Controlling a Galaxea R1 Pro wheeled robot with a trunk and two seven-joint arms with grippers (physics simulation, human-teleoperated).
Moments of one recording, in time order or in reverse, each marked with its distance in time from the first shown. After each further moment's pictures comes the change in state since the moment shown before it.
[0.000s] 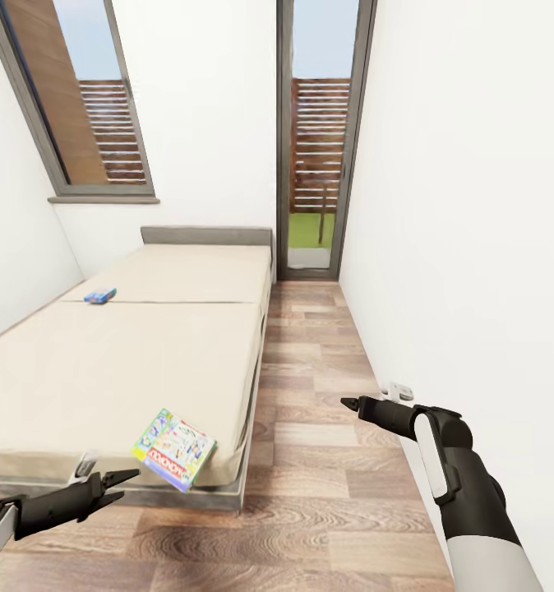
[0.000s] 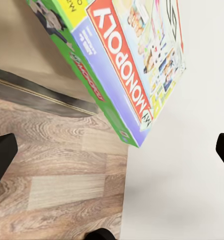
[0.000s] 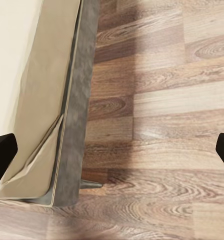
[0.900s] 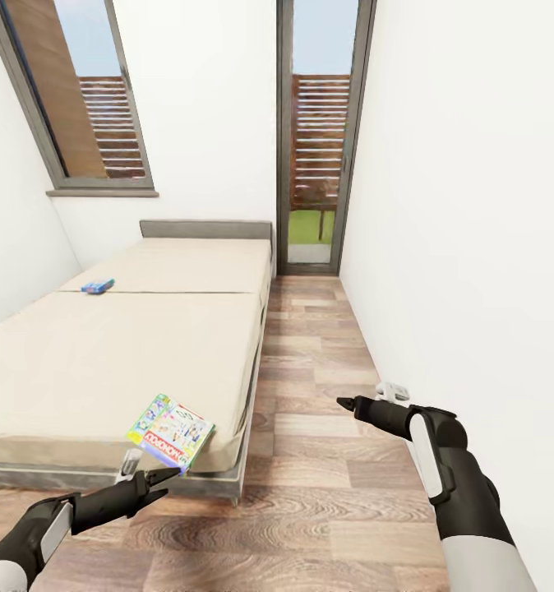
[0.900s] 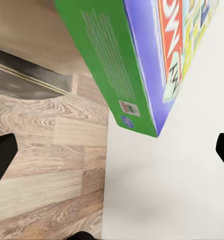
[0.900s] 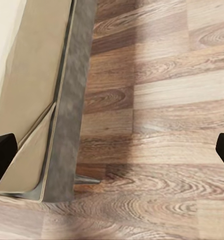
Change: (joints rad) left arm -0.002 -0.157 0.001 -0.011 0.002 -0.013 0.013; right arm 0.000 0.021 0.000 0.000 0.004 -0.003 -0.003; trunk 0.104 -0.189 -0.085
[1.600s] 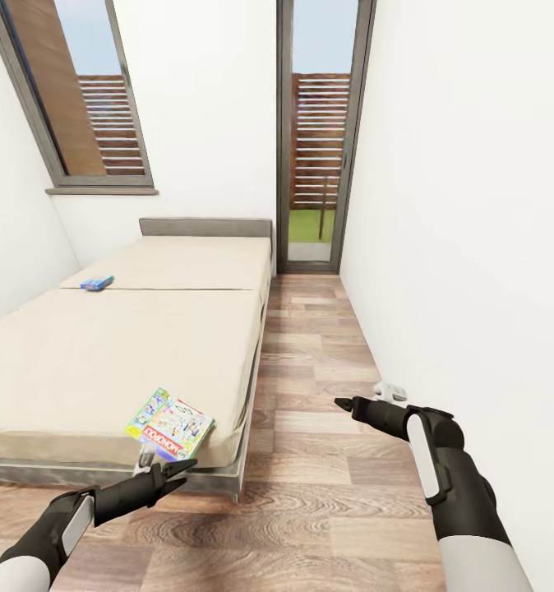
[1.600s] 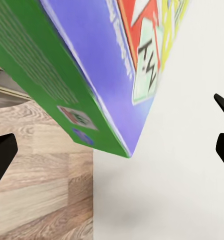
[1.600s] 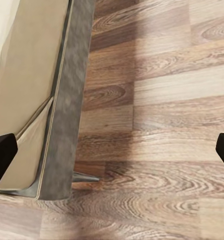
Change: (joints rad) left arm -0.001 -0.068 0.004 -0.043 0.006 -0.021 -0.017; right arm 0.000 0.011 0.000 0.005 0.007 -0.005 0.000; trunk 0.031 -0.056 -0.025
